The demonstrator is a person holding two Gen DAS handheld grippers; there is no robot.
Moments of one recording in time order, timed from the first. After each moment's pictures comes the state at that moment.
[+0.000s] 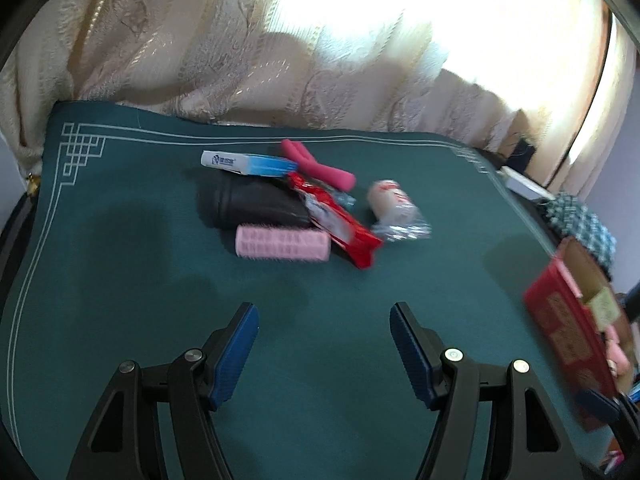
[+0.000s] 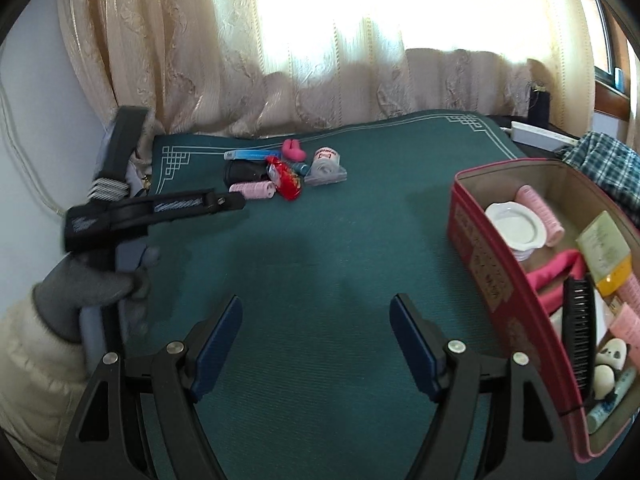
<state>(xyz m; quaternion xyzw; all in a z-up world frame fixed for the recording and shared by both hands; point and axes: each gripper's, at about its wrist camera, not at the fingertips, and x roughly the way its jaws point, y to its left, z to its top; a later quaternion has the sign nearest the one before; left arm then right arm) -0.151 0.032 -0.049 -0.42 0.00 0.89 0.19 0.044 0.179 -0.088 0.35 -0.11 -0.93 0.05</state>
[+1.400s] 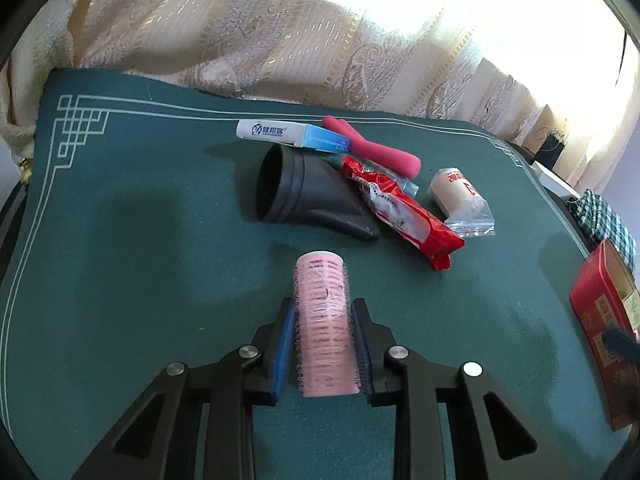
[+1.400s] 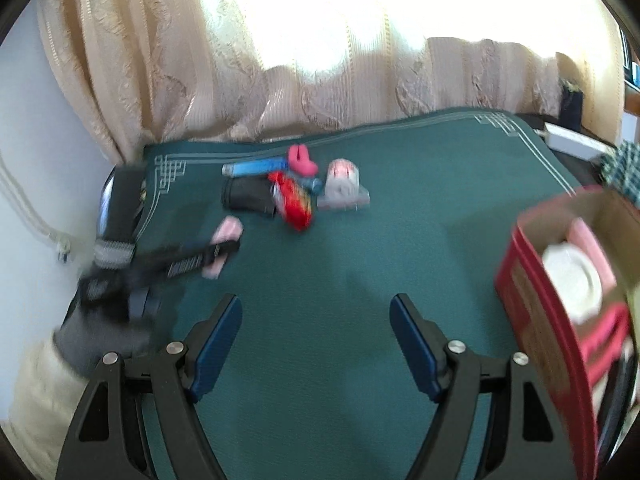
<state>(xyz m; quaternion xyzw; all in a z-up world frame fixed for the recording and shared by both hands) -0.185 0.002 -0.081 -0.44 0.00 0.88 0.18 -0.051 0.169 -0.083 0.36 -0.12 -0.92 0.06</state>
